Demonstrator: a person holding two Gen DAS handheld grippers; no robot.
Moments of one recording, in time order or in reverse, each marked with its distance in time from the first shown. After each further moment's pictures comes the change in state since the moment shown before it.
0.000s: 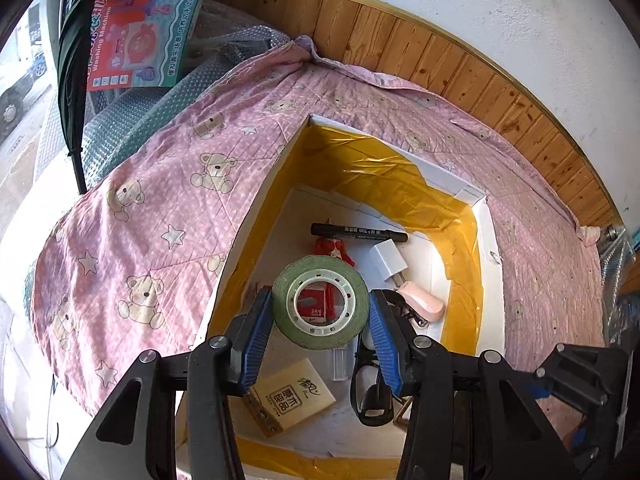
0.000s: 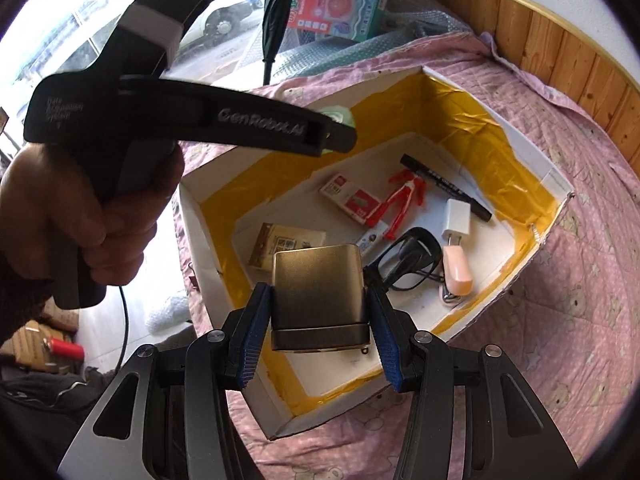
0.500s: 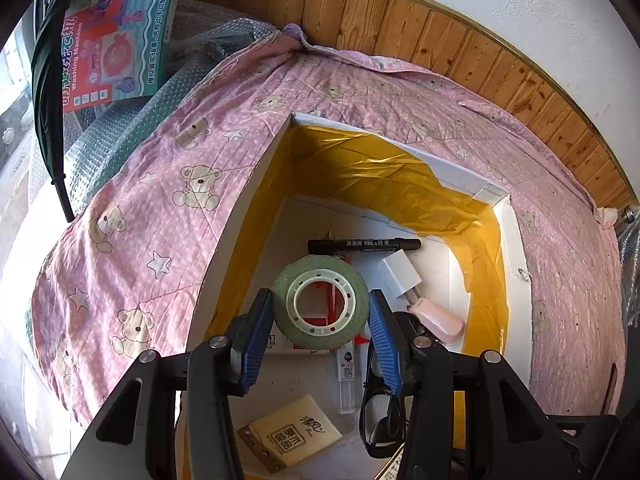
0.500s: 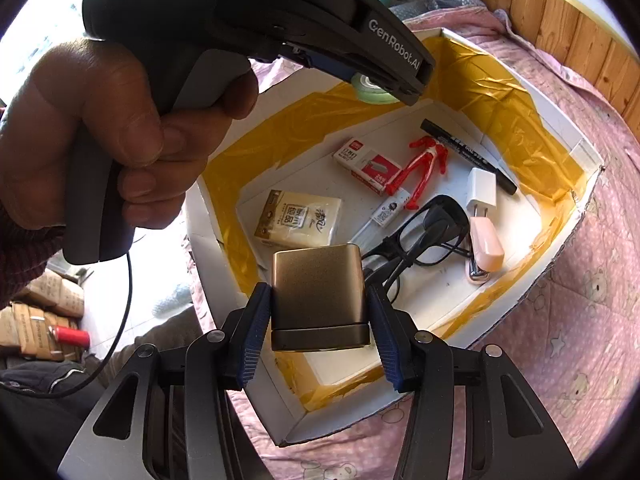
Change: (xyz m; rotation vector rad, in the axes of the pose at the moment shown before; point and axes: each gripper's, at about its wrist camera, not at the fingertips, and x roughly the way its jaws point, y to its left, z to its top) left arm 0.037 -0.013 0.024 0.056 0.038 0.052; right arm 0.024 0.005 -0.013 -0.006 0.073 0.028
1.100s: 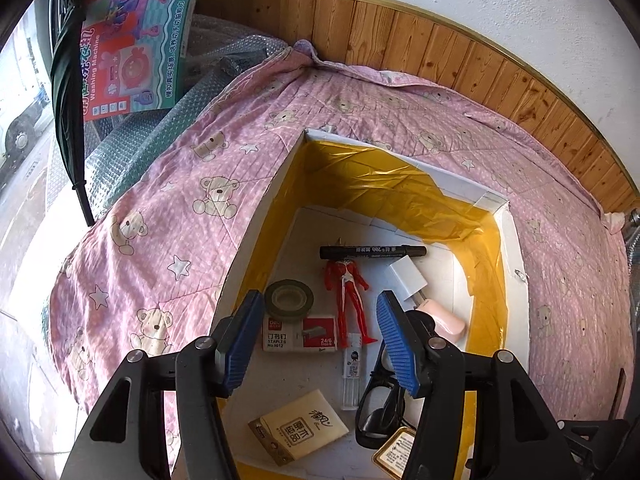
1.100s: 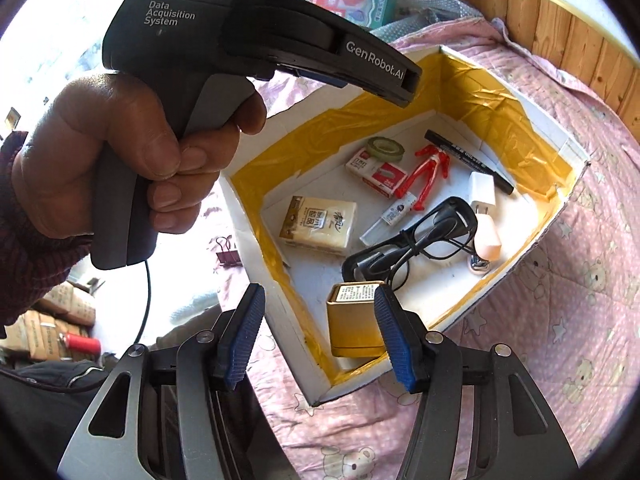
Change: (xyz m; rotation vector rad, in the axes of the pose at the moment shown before) left arm -0.025 -0.002 -0.008 -0.003 -0.054 0.045; right arm -0.034 0.012 -0.013 0.008 -0.061 0.017
